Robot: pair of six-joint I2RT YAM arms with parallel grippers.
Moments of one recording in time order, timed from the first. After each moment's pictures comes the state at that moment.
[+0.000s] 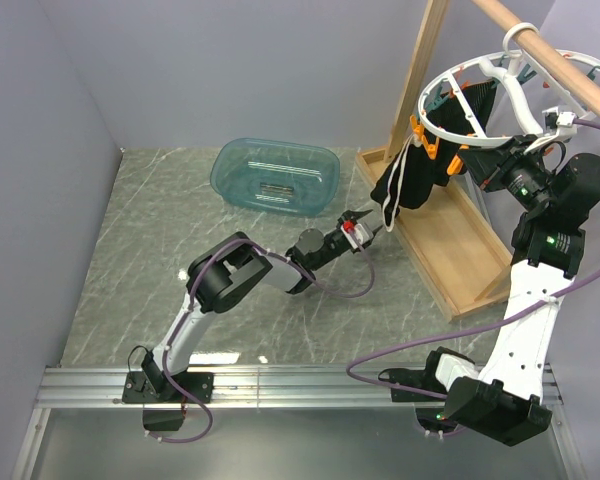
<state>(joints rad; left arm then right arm) -0.91 2.27 1.22 1.31 0.14 0.32 -0.43 1.05 1.35 -0.27 -0.88 0.33</state>
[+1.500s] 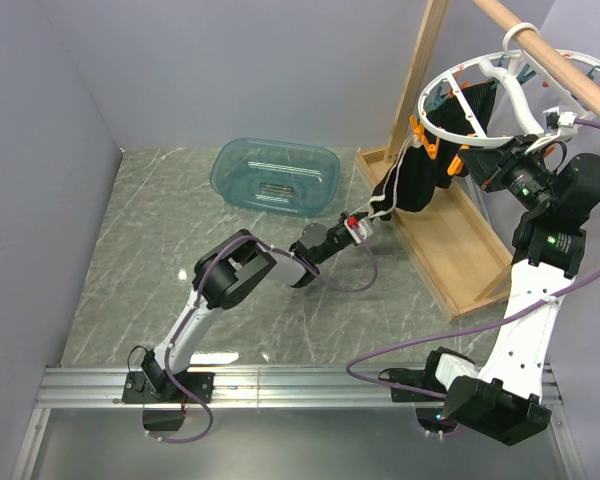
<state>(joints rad) -0.89 2.34 1.33 1.30 0.14 0.37 -0.44 1.05 1.35 -0.27 -0.90 0.33</state>
